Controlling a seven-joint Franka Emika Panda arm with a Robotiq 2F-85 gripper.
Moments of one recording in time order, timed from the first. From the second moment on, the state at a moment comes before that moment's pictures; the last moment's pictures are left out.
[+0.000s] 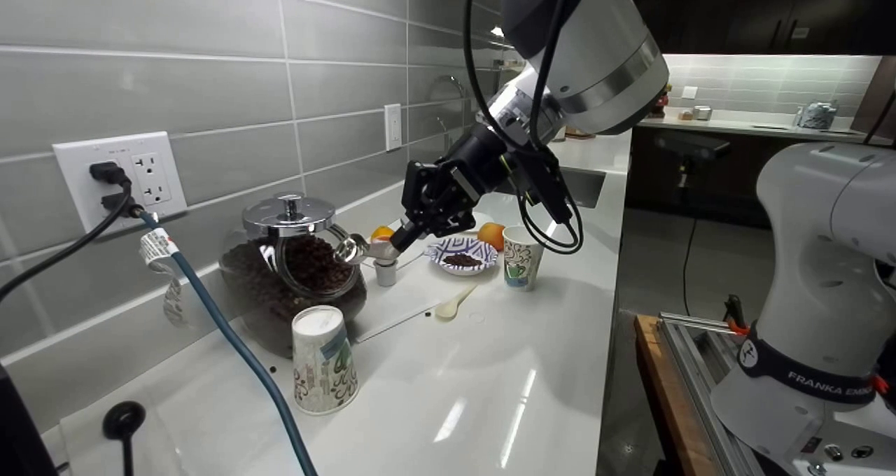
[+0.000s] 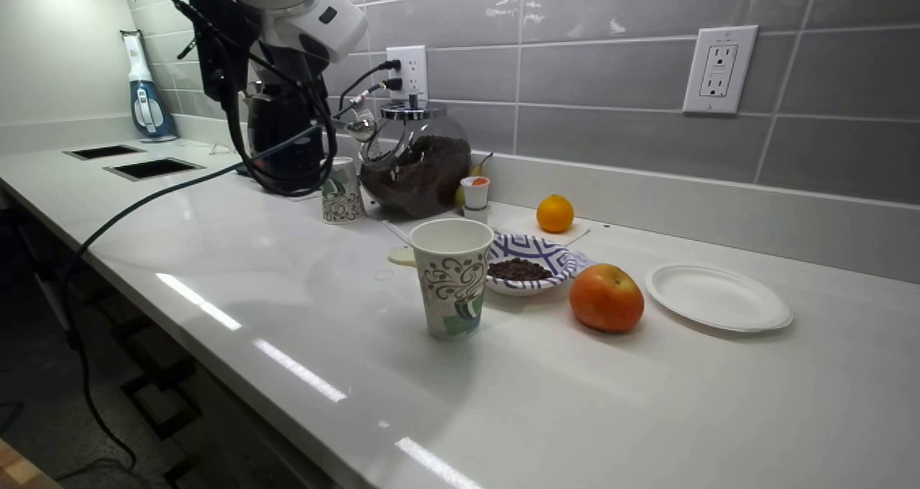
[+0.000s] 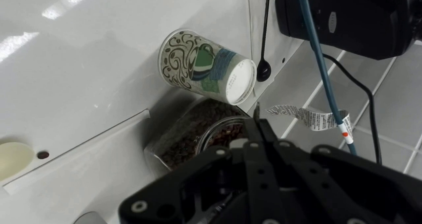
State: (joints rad) arm 0.32 -0.29 -0.09 -2.62 1.42 2.91 -0.35
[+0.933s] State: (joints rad) arm 0.29 -0.14 -0.12 -2.47 1.29 2.82 -0.07
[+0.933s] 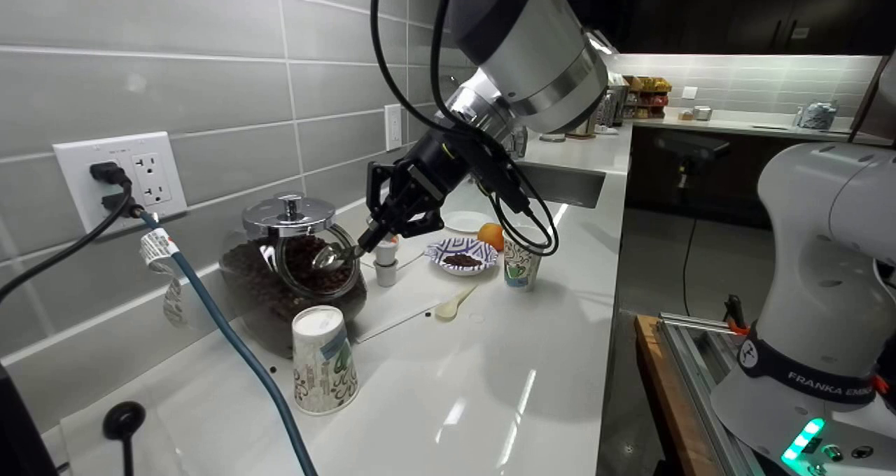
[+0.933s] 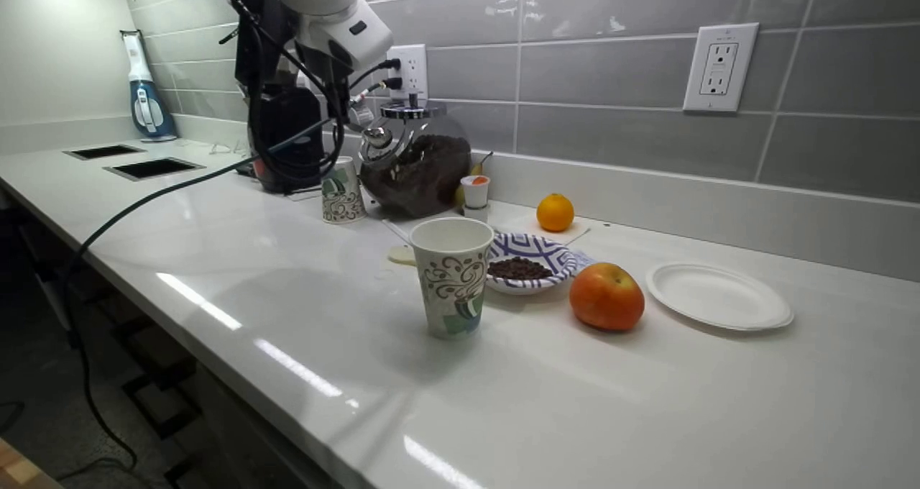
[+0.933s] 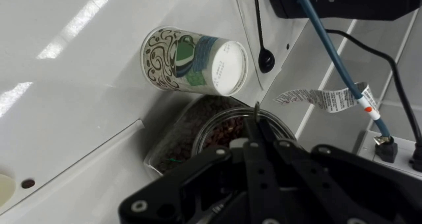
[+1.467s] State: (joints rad) arm 0.16 -0.06 -0.06 -2.39 1.19 2.69 0.08
